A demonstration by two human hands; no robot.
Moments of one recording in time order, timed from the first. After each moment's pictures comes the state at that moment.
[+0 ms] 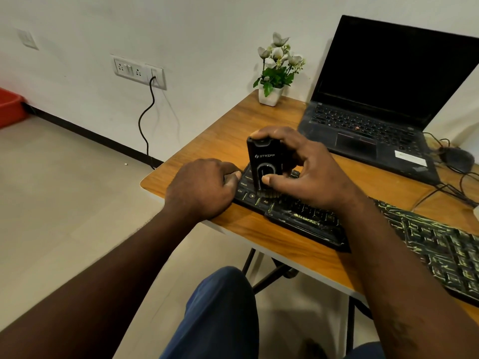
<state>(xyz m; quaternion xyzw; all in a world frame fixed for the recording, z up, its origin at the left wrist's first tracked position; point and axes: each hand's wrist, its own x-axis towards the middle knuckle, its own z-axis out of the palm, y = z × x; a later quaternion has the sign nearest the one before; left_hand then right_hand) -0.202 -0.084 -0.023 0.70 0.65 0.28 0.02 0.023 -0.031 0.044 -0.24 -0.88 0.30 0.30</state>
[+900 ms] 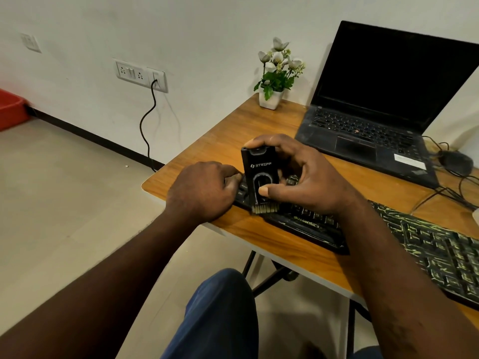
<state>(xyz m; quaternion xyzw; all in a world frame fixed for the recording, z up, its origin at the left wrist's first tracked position) -0.200 -0.086 -0.020 0.70 0.65 0.28 0.02 0.021 -0.035 0.047 -0.20 -0.87 0.36 0.28</state>
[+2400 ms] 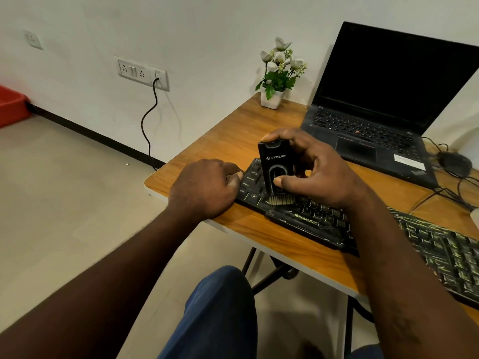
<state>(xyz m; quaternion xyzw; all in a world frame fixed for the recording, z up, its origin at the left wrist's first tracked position) -0.201 -0.083 -0.024 0.70 0.66 0.28 0.01 0.035 -0.028 0.050 -0.23 -0.85 0.38 0.27</state>
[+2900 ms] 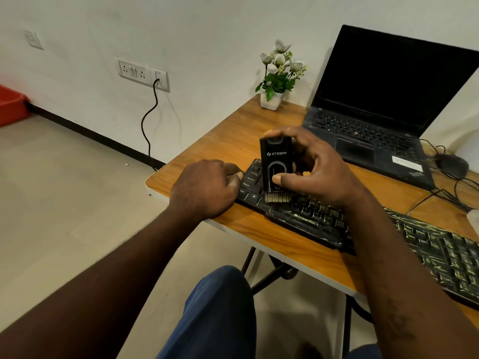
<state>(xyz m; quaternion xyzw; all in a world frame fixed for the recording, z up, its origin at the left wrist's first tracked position) -0.201 -0.083 -0.024 0.70 0.66 0.28 0.00 0.035 -0.028 0.050 -0.24 -0.84 0.38 0.30</state>
